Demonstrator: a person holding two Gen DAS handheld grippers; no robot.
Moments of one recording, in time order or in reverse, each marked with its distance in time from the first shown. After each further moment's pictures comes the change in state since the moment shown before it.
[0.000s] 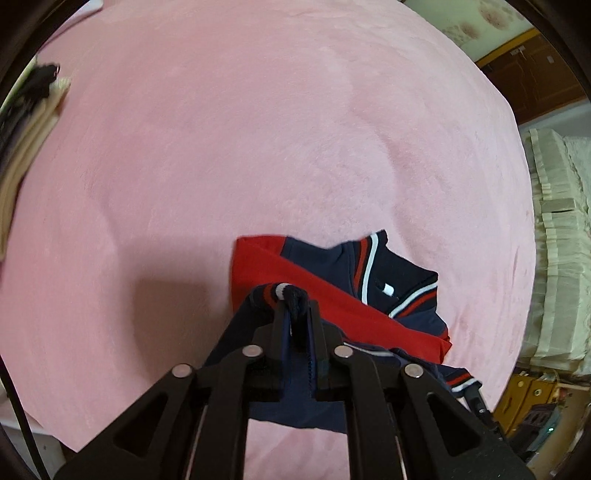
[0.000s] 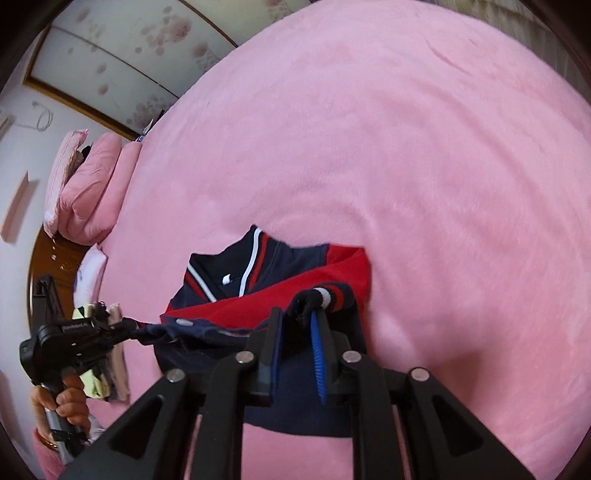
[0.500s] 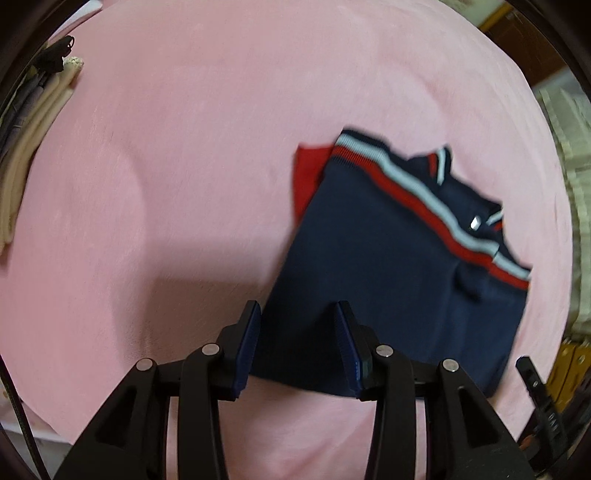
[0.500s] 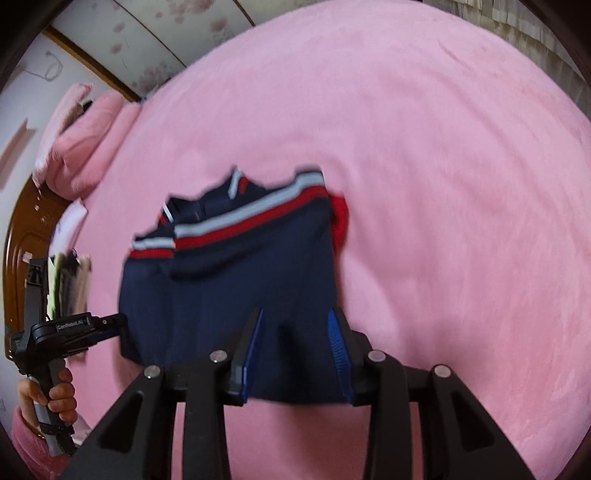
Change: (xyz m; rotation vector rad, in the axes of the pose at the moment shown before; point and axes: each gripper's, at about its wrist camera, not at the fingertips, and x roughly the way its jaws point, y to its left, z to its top) left arm 0.041 0.046 -0.067 0.107 0.035 0.112; right arm 0.015 -0.015 -0.054 -0.135 0.059 -0.088
